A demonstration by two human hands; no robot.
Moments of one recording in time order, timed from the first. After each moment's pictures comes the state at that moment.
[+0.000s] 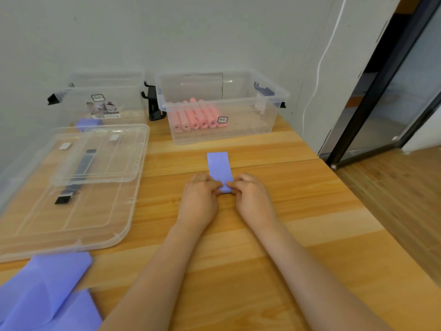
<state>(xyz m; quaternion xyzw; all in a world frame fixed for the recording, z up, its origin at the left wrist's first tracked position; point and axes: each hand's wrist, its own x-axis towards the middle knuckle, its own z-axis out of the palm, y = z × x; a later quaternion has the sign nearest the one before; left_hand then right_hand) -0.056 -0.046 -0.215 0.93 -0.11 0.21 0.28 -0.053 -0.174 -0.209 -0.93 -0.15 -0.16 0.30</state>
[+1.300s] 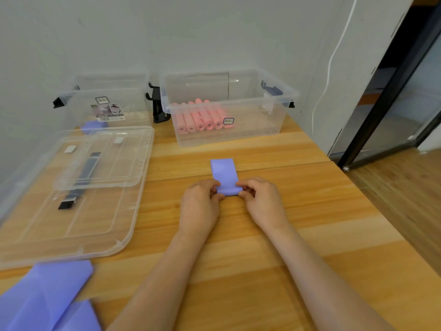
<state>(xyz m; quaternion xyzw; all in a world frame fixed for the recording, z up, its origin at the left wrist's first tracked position) -0.061 -0.046 -0.208 0.91 0.01 0.19 0.37 -0.039 -0.181 -0.211 -0.90 -0.10 -0.13 0.41</state>
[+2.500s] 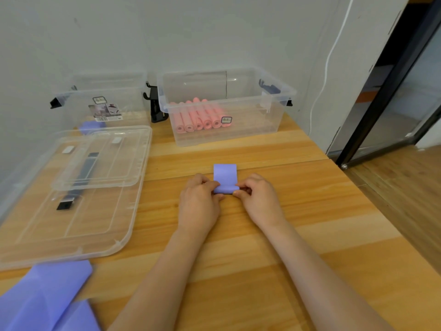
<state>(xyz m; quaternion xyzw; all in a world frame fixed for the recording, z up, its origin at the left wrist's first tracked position) -0.059 -0.046 -0.213 0.93 -0.02 0.21 0.30 -0.038 -0.178 -0.210 -0.91 -0.09 -0.12 0.38</state>
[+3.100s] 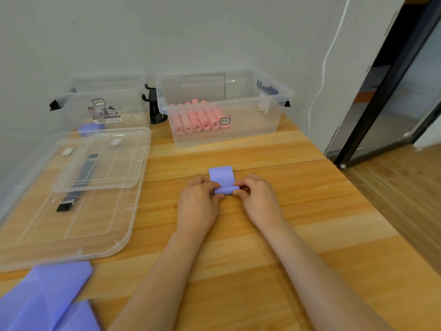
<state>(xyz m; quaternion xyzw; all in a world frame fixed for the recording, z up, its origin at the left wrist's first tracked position) -0.059 -0.046 -0.209 0.93 -0.01 0.21 0.31 -0.038 -0.178 -0.212 -0.91 -0.09 -0.13 0.37</state>
